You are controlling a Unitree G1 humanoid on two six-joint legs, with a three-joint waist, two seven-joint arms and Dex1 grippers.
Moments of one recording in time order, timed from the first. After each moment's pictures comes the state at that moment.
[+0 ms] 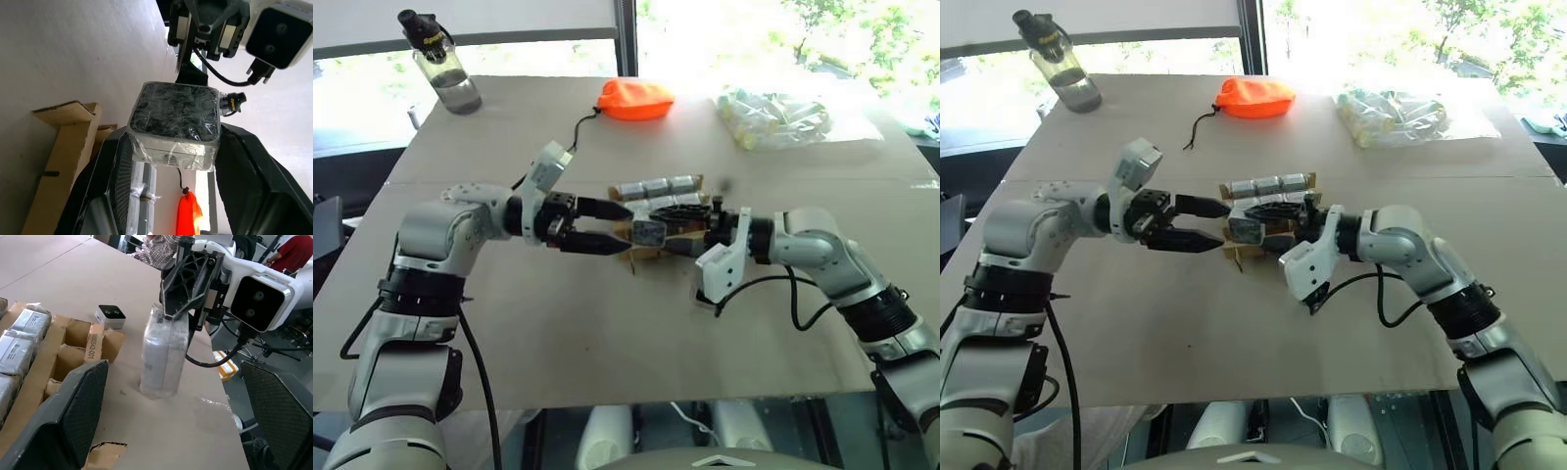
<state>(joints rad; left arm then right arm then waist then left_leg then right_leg) -0.71 0.79 -0.08 0.13 -0.66 0.78 -1.46 -0.66 -0.56 0.40 -0.02 -0.30 -0.63 0.74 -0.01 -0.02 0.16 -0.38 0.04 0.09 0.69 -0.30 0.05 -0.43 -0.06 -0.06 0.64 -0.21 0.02</state>
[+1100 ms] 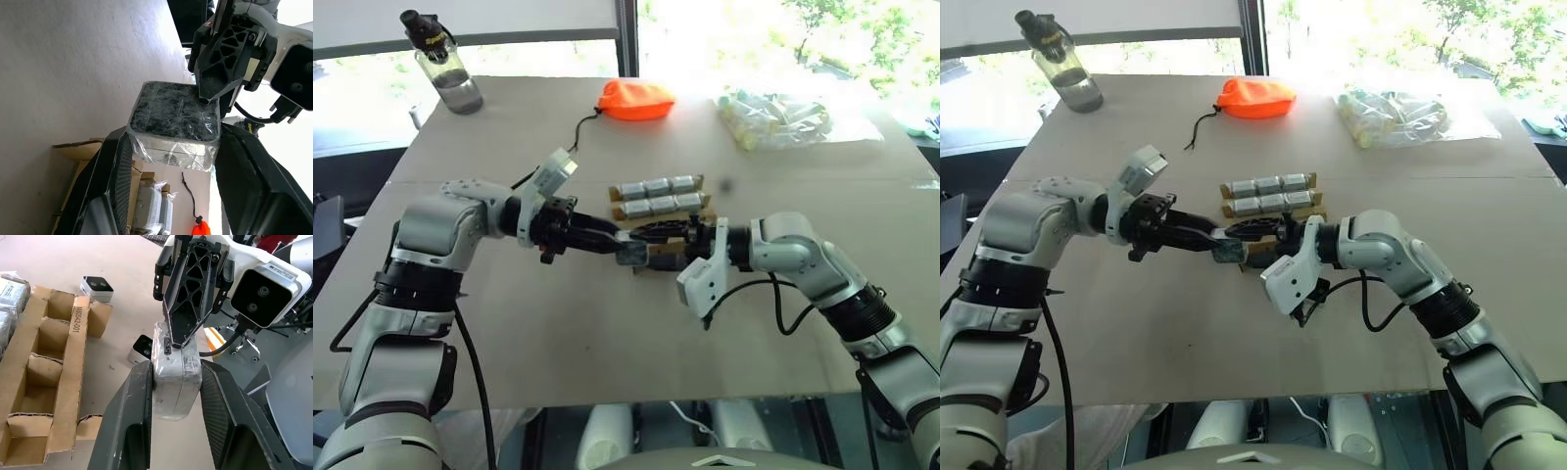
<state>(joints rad) -0.75 0.82 -0.15 0.16 -0.57 0.78 -1.58 -0.68 -0.50 0.46 0.00 -0.32 -0.64 0.79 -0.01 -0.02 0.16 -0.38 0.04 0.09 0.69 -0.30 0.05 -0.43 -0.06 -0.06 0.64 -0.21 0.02</state>
